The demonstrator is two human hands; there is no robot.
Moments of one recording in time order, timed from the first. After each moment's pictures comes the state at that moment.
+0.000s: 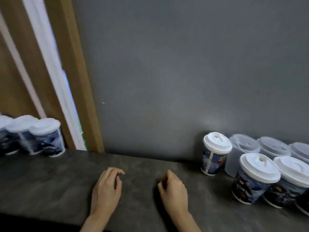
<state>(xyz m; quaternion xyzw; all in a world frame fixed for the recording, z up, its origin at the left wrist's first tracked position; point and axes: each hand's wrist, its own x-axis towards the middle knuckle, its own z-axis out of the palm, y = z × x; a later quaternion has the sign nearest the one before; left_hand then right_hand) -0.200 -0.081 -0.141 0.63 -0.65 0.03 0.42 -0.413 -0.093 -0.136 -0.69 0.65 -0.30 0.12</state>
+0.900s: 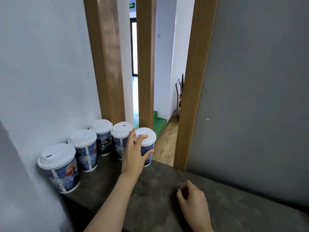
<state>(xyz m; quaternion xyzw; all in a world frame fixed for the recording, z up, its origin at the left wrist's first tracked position) 0.075 -0.167 -0.074 0.67 -0.59 0.05 0.46 -0.145 -0.142 -0.143 -0.72 0.58 -0.32 0.22</state>
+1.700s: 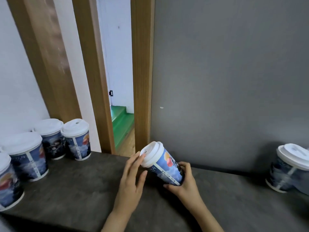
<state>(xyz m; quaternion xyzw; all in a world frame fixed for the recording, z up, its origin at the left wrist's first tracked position) -0.045 -0.125 -0.141 0.47 -0.67 -0.03 0.57 -0.248 -0.147 -0.143 -0.64 0.47 -0.48 0.38</state>
